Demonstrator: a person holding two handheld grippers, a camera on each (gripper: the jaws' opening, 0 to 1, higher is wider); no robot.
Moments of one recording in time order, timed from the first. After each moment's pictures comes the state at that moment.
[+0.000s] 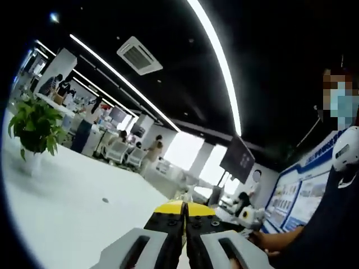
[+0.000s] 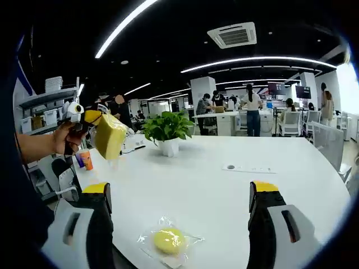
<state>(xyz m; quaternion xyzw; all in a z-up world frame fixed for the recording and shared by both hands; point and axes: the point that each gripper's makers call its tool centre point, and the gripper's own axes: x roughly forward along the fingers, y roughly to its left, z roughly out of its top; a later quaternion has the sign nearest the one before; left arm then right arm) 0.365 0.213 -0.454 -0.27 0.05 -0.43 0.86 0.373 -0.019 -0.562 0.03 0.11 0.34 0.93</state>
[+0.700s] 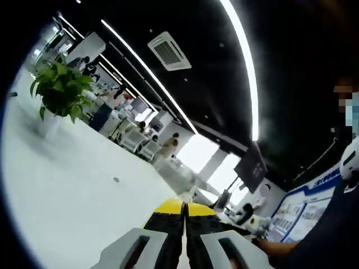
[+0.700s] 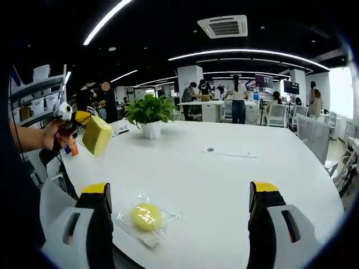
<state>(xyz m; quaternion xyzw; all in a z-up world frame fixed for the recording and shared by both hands) 0.376 0.231 -0.518 -0.34 0.09 -0.37 0.86 0.374 -0.064 -0.601 0.00 0.15 0.29 0.94</state>
